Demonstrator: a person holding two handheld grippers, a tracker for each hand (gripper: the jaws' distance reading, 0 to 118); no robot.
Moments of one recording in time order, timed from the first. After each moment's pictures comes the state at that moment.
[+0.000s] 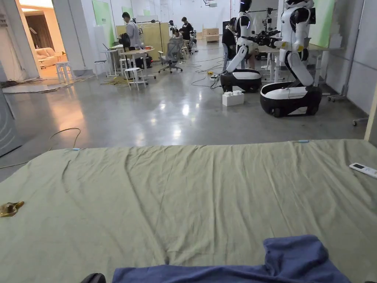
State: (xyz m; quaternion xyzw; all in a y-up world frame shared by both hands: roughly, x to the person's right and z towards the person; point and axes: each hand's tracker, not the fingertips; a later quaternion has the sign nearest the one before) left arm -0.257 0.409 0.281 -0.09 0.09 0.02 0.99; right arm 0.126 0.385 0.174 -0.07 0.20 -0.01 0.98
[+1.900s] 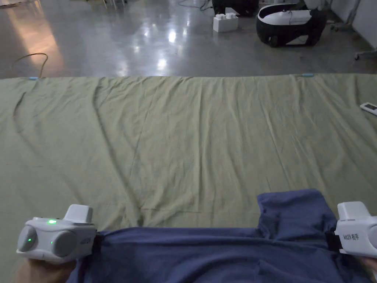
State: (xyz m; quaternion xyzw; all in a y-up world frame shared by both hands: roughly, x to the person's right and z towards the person) left arm -0.409 0.170 -0.047 -0.49 0.12 0.01 0.86; right arm 0.116 0.186 -0.184 -0.49 0.13 0.13 0.85
